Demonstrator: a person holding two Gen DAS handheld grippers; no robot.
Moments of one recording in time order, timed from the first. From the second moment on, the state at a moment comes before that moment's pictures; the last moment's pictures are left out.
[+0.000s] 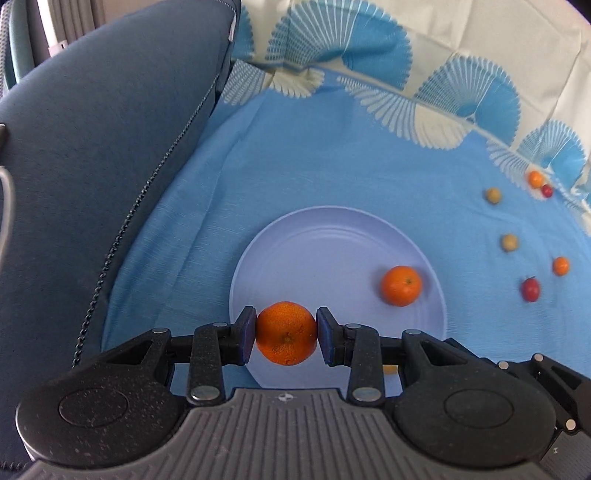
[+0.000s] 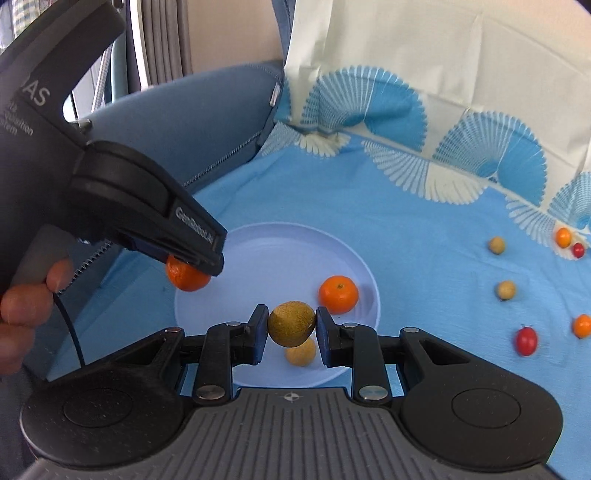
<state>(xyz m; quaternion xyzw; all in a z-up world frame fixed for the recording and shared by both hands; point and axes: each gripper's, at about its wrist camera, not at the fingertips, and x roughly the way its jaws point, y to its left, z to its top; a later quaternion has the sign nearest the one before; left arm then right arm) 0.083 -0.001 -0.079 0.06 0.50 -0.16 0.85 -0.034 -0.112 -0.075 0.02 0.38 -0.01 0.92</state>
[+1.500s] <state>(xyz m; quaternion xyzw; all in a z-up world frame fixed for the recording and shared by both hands) -0.124 0.109 0.052 0.05 0.36 -0.15 0.92 -0.225 -0.051 0.041 0.01 0.27 -0.08 0.96</state>
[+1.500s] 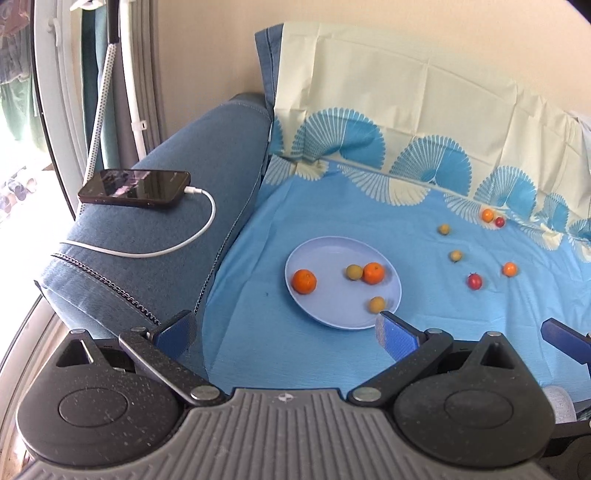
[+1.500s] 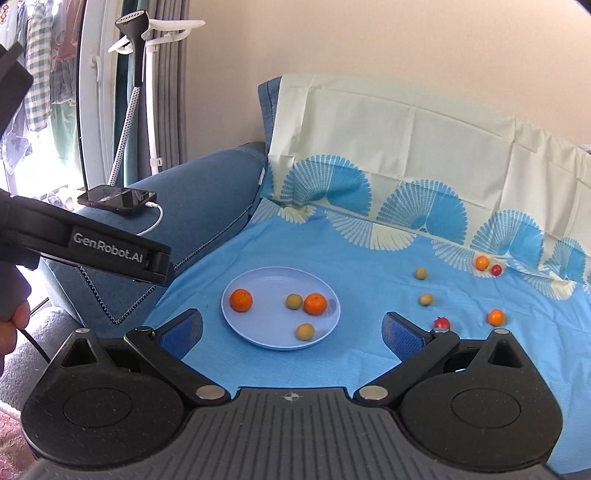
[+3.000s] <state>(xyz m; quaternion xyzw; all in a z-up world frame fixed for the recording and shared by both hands) -0.082 0.045 0.037 0.08 0.40 -0.16 0.90 -0.209 -0.111 0.014 0.05 0.27 -0.16 0.95</state>
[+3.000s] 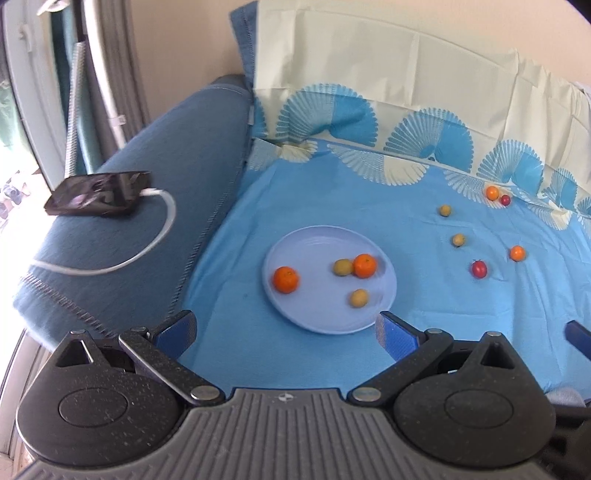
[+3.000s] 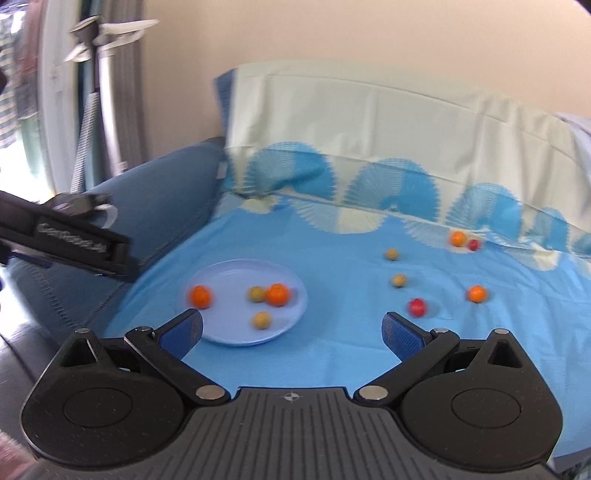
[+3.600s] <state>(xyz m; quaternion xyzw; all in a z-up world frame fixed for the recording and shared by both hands) 0.056 -0.236 -0.060 0.10 0.47 -0.23 0.85 -0.116 -0.408 -0.106 0.18 0.27 -0.41 0.85</state>
